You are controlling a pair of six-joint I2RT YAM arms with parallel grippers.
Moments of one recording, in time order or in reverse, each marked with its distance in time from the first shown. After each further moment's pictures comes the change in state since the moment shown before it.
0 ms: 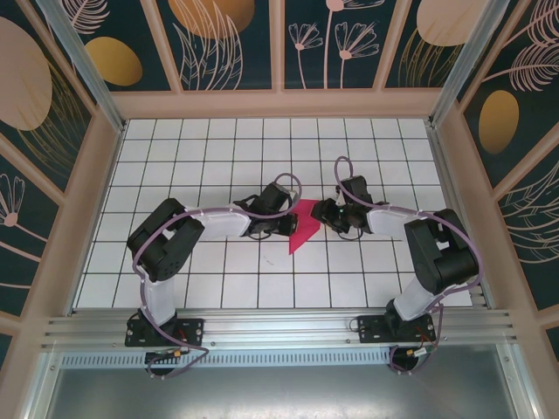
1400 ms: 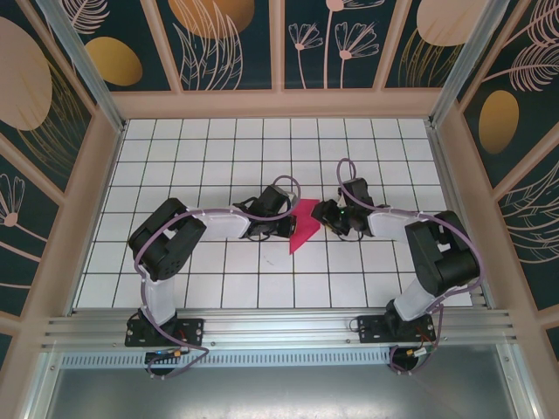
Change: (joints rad) left arm 0.000 0.010 -0.027 0.038 -0.002 0.000; right arm 0.000 -0.014 -0.035 0.032 0.004 0.069
